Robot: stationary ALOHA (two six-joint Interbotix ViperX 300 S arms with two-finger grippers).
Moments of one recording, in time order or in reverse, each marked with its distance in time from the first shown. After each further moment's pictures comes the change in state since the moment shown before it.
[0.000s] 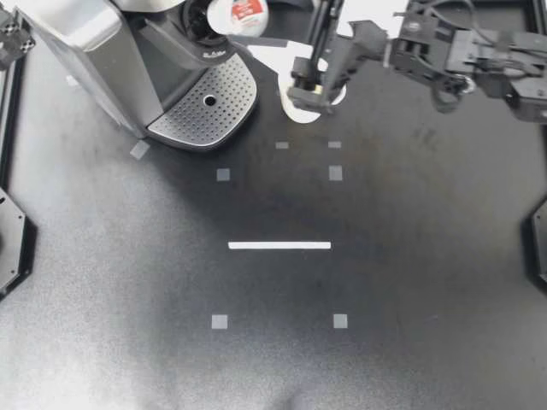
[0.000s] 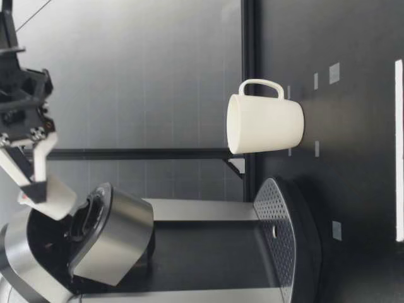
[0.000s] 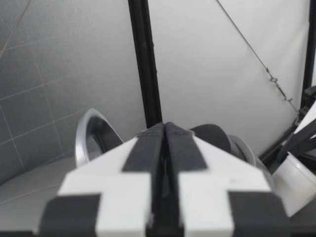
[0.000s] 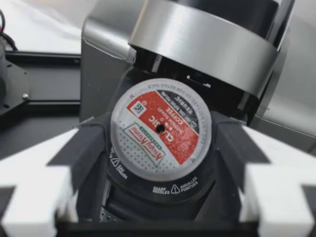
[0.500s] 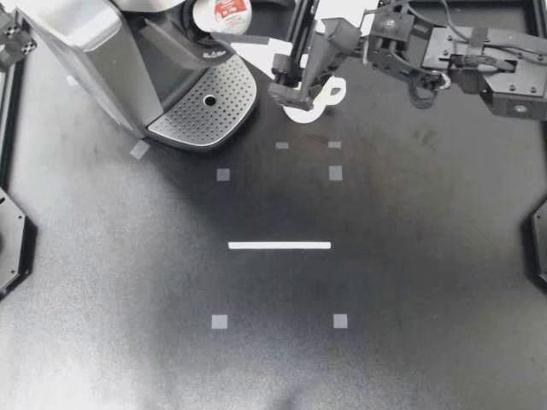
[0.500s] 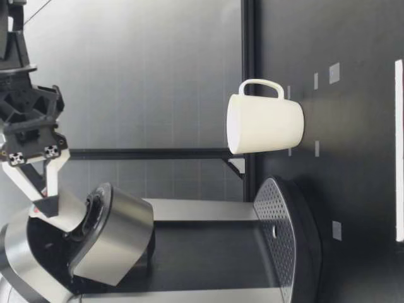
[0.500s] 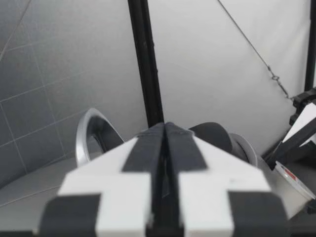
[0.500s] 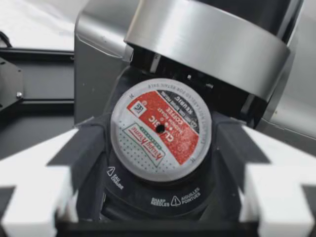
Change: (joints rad) left arm 0.000 0.000 0.003 0.015 0.000 0.002; right arm -0.003 0.052 -0.040 -0.006 -0.009 0.000
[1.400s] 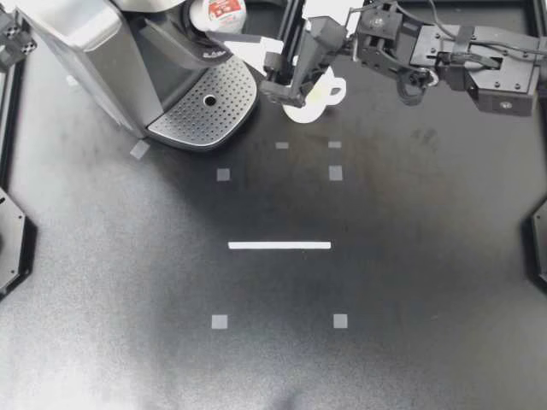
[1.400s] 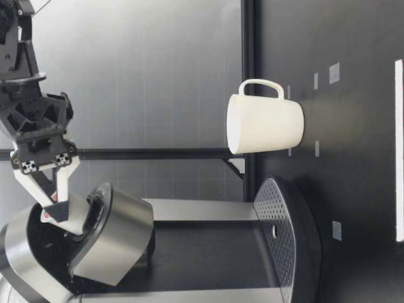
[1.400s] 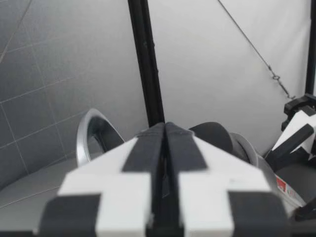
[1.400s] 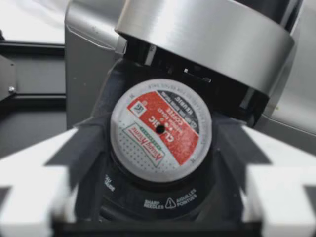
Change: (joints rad) left arm 0.000 0.000 0.002 0.003 0.000 0.002; right arm -0.009 0.040 -0.026 -0.005 0.002 -0.002
